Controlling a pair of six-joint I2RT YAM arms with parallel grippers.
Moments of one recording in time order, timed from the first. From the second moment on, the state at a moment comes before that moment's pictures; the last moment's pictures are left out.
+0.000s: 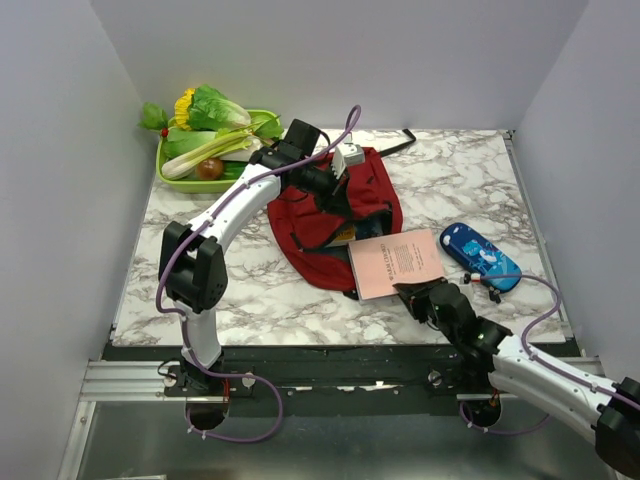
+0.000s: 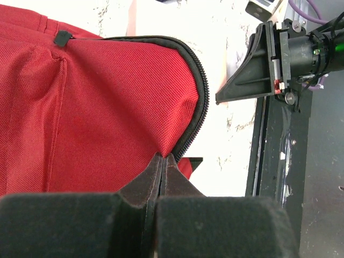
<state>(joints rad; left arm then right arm) -0.51 1.88 1.74 -0.75 0.90 0.31 0.75 0.64 0.10 -0.06 0.37 1.63</state>
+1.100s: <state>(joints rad) -0.51 1.90 1.78 -0.77 0.90 0.28 0.75 0.32 0.10 0.09 0.26 1.48</state>
